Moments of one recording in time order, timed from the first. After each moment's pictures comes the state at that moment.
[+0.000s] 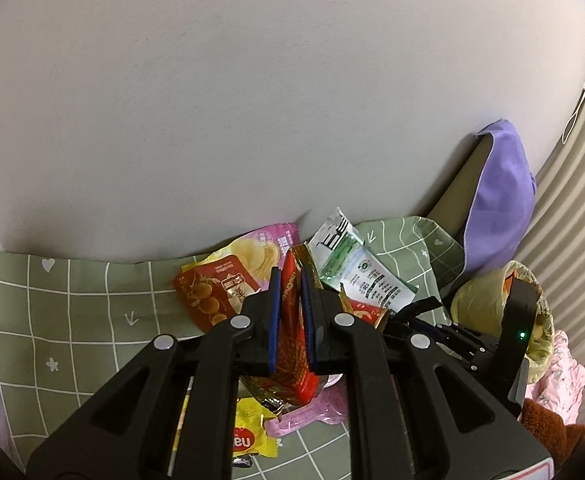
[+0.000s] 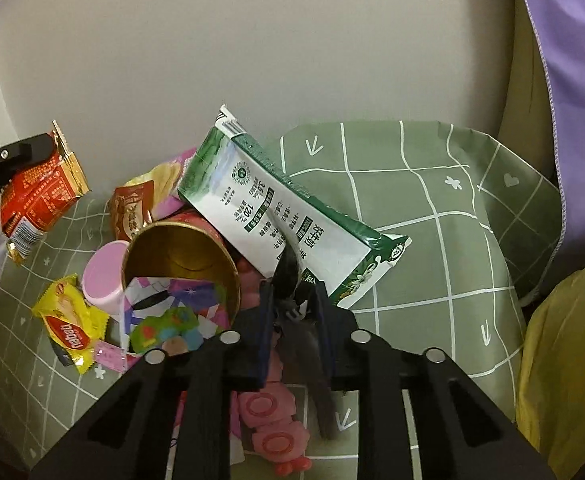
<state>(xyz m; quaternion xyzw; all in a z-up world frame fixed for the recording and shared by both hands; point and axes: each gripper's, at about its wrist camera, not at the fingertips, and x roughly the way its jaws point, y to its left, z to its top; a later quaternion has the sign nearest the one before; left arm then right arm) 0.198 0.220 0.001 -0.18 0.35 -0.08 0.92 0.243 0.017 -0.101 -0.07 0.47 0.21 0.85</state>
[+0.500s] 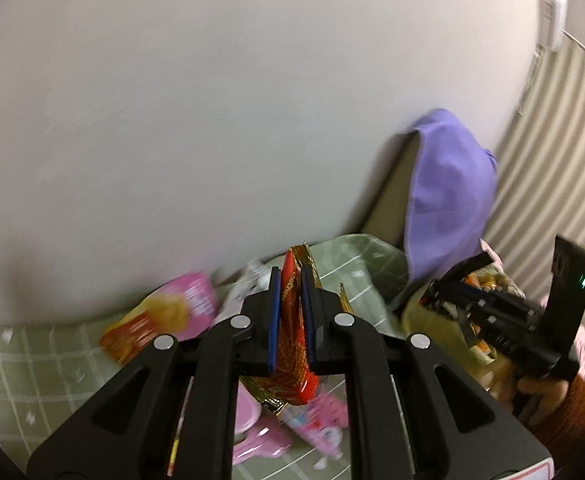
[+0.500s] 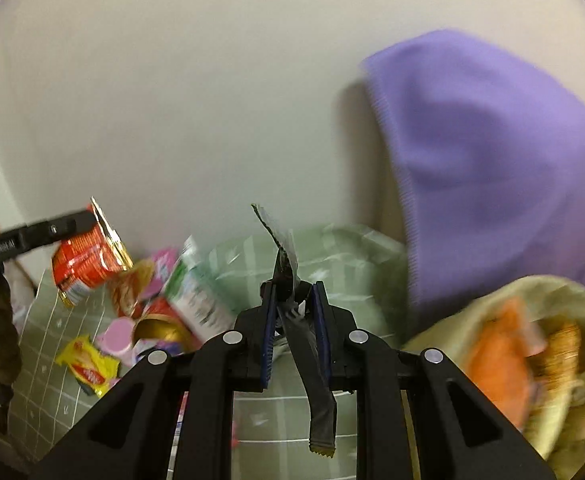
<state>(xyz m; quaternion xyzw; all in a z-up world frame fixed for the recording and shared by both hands) 0.227 0.143 0.050 -0.11 0.32 -0.17 0.93 0.244 -0.073 0.020 -0.03 0.39 0.15 0.91</state>
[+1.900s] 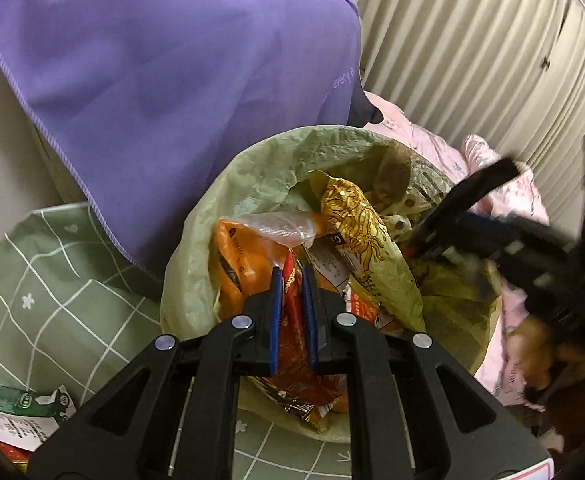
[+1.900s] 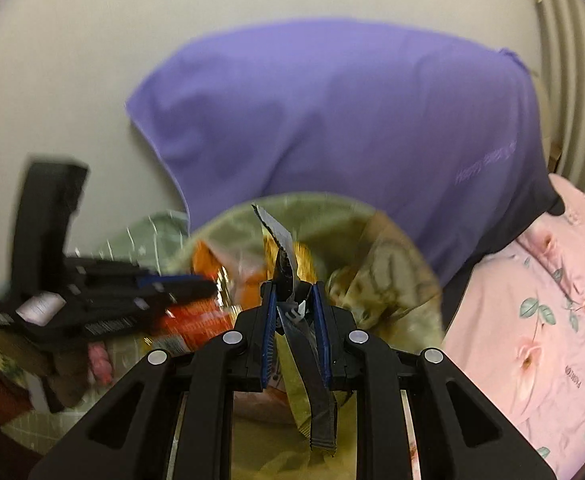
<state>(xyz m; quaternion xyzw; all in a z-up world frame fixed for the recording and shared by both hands) 0.280 -0.171 -0.016 0.05 0.43 -0.40 0.81 0.195 -0.283 0.026 0.04 0.41 0.02 0.91</state>
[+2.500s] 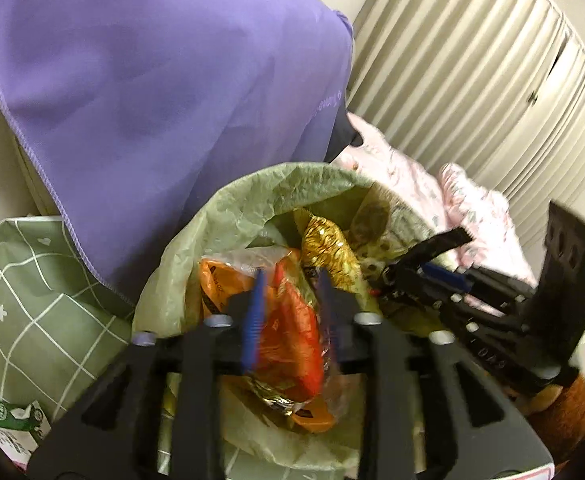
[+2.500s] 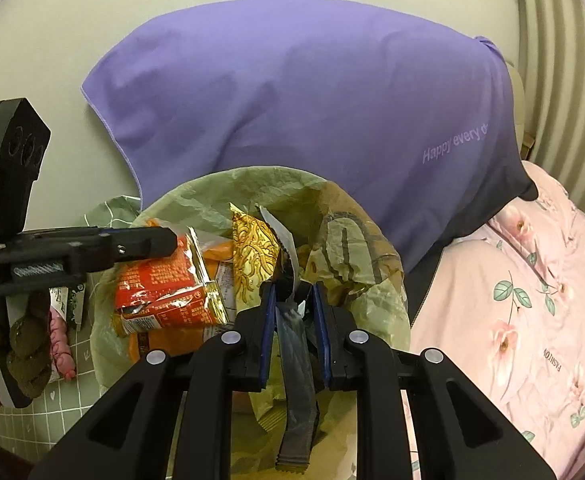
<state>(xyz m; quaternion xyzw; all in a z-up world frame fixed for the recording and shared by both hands) 0.292 -0.168 -0.001 -0.03 0.42 -0.43 0.80 0.195 -0.296 0.015 0.03 0.42 -0.04 0.91</state>
